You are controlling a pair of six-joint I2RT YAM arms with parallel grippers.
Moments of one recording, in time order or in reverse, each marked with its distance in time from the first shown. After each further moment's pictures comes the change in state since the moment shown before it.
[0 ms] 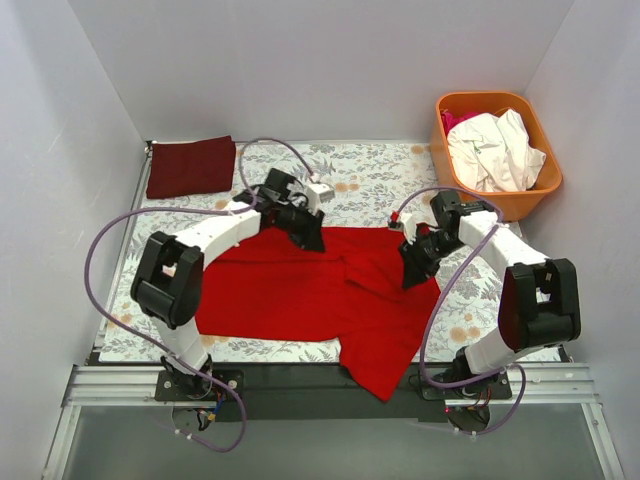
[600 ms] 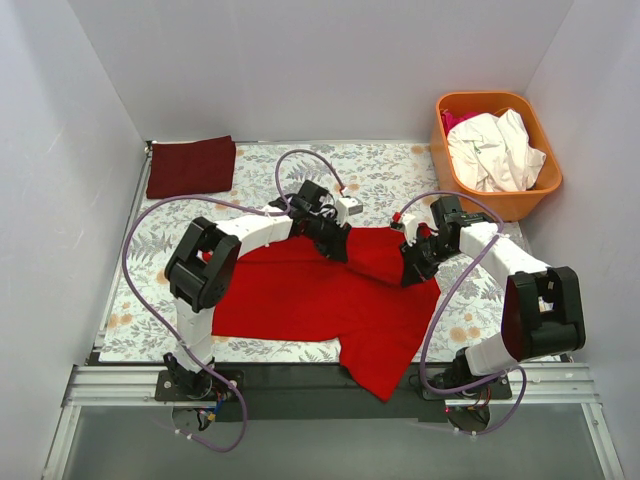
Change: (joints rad) left arm -0.099 0.199 0.098 0.135 -0.040 -0.052; right arm 0.005 -0.051 -0.087 0.211 0.054 0.177
